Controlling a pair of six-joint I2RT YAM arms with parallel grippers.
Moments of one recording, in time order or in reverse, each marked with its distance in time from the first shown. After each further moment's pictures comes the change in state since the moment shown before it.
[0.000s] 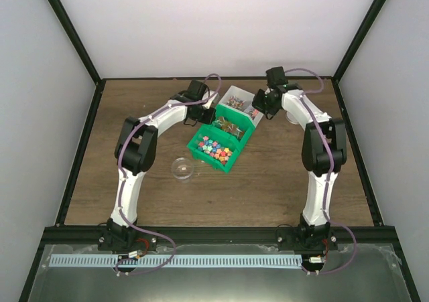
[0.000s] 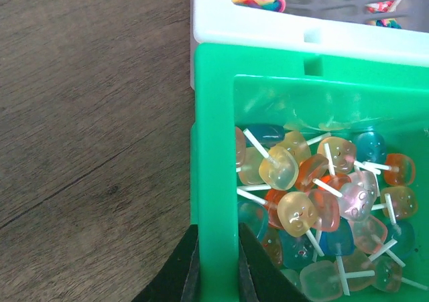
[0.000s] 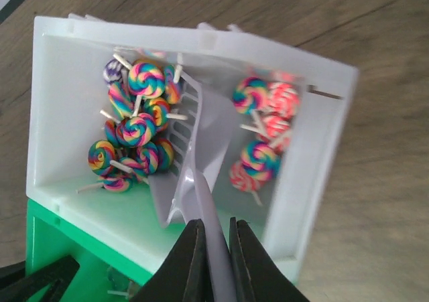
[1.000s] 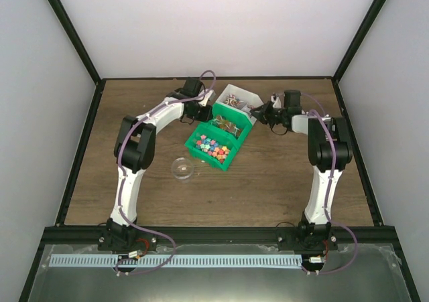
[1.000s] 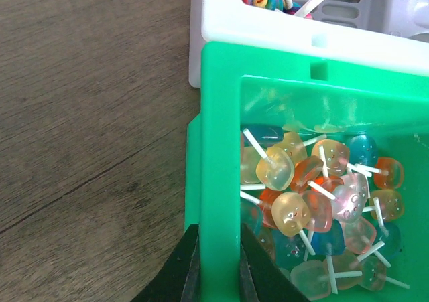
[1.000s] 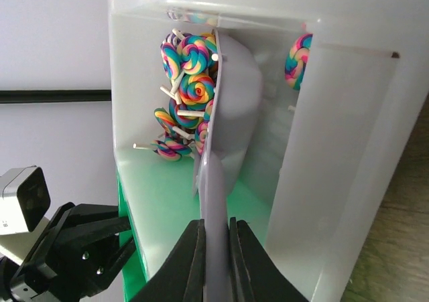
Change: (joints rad) left arm 0.042 0.024 0.040 -0.033 0.047 -0.037; right arm -0.142 0.073 -0.437 0.879 -0.648 0.241
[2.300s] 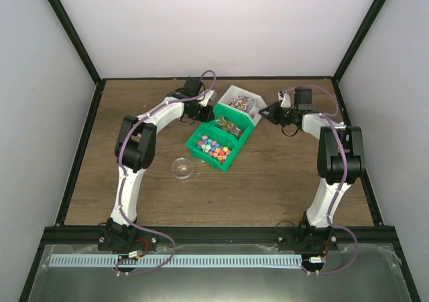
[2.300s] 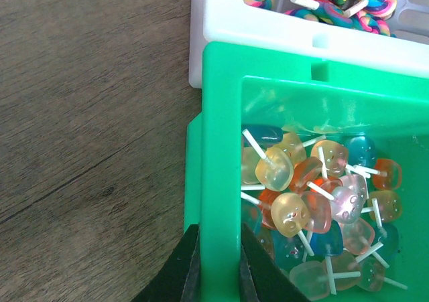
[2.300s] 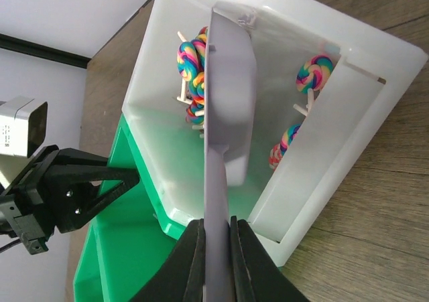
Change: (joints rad) left arm 0.006 0.016 0.017 -0.008 0.059 0.010; right arm -0.048 -0.201 -0.043 -0.272 0.053 -0.389
